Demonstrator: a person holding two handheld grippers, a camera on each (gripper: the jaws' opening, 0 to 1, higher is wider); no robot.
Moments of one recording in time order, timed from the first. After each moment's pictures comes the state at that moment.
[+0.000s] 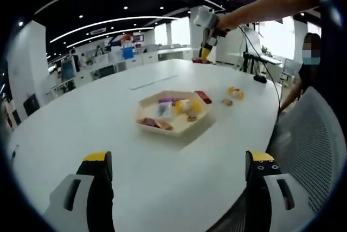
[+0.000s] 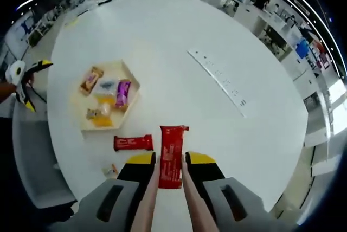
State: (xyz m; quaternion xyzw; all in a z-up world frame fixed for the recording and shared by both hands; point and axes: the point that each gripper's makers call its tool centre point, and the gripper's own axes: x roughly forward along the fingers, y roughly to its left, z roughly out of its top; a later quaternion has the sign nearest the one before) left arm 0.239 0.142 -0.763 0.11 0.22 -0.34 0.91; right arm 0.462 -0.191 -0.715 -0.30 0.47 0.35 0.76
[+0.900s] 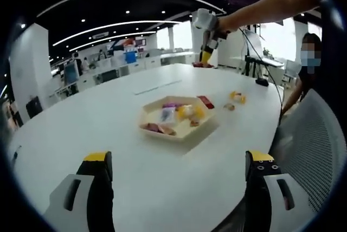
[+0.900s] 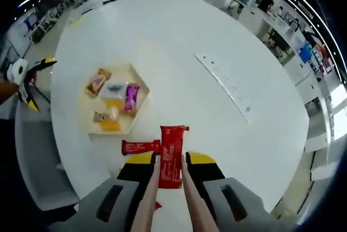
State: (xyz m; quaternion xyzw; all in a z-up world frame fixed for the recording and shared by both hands) left arm 0.243 0.145 -0.753 0.10 0.19 -0.33 0.92; right arm 0.452 -0.160 -0.709 -0.30 0.46 0.37 0.75
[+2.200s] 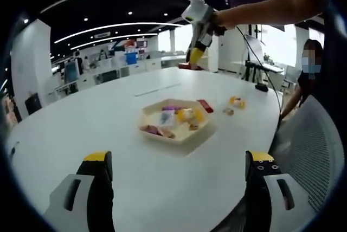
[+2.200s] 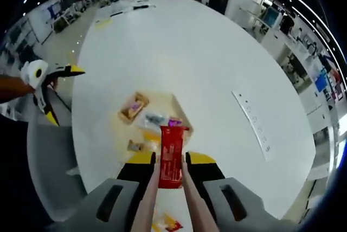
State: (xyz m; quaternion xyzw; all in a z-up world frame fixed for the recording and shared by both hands) left arm 0.242 0.142 -0.748 0.09 0.19 -0.33 0.92; right arm 0.417 -0.050 -0.685 -0.31 0.41 0.46 0.72
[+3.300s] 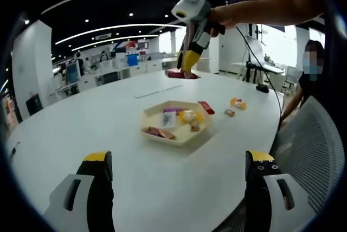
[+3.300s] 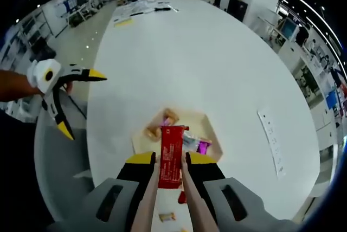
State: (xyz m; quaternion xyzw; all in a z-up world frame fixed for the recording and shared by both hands) left arm 0.243 0.144 -0.745 0.09 0.18 -0.33 0.92; right arm 0.380 0.020 -0.689 -0.32 0.40 0.51 0.69
